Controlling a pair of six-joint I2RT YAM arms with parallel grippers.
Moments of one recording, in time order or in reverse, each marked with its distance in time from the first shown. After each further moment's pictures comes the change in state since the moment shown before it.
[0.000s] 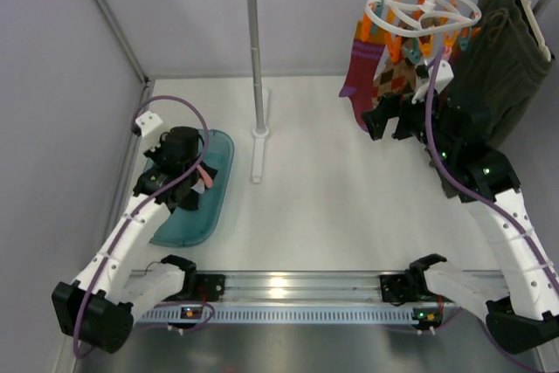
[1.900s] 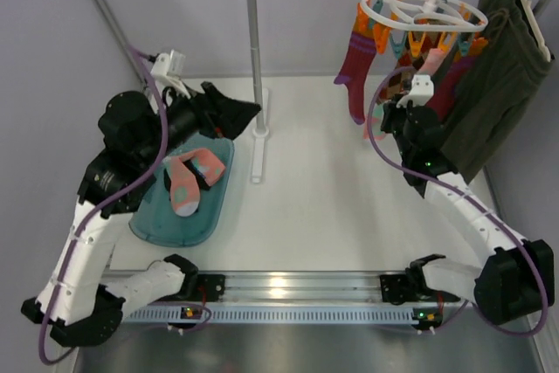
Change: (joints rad) left arm -0.090 -0.031 0.549 -0.048 1.155 0.158; right arm -0.102 0.157 -0.500 0.749 0.301 -0.044
